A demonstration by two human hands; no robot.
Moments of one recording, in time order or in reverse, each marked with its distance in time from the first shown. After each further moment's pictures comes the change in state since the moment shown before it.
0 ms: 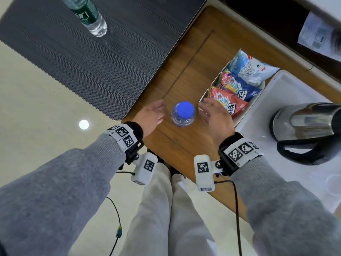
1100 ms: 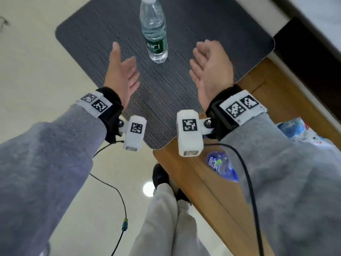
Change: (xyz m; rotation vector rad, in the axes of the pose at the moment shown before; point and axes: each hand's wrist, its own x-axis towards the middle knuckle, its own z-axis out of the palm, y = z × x) left_hand -0.169 -0.048 0.119 -0.189 -0.007 0.226; right_hand -0.202 0.048 -0.119 0.322 0.014 -0.269
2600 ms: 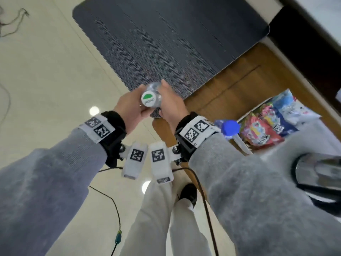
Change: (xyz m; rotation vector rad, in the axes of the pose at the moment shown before) left_hand 0.039 -0.116 0.242 0.295 -0.307 -0.254; right_hand 0.041 0.110 -0.192 -0.026 0.238 0.189
